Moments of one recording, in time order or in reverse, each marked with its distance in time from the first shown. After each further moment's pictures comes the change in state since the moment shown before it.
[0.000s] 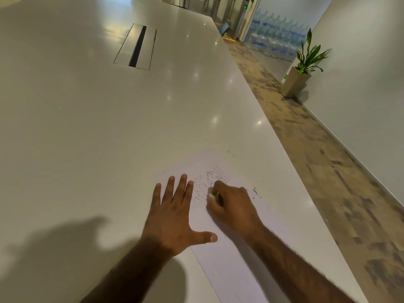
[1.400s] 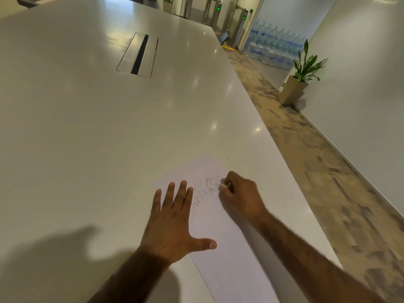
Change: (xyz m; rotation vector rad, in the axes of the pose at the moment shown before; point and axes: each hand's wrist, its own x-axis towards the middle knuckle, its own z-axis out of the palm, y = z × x) left_hand -0.003 0.001 -0.004 -0.022 -0.003 0.006; right_hand 0.026 0.015 -0.021 0.043 0.045 0.154
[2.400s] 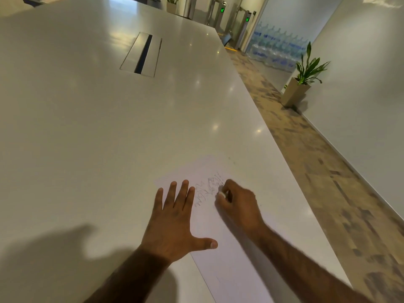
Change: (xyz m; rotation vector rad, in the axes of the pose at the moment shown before) left_hand 0.002 0.000 -0.001 -0.003 0.001 -0.001; right_hand -0.018 0.001 0.018 0.038 -0.002 0.002
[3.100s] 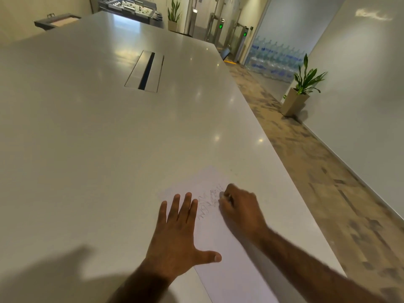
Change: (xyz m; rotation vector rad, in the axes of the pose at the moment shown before) left_hand -0.003 0.002 -0.001 -0.007 0.002 -0.017; right_hand 0.018 0.001 0.000 -0.095 0.066 -0.097
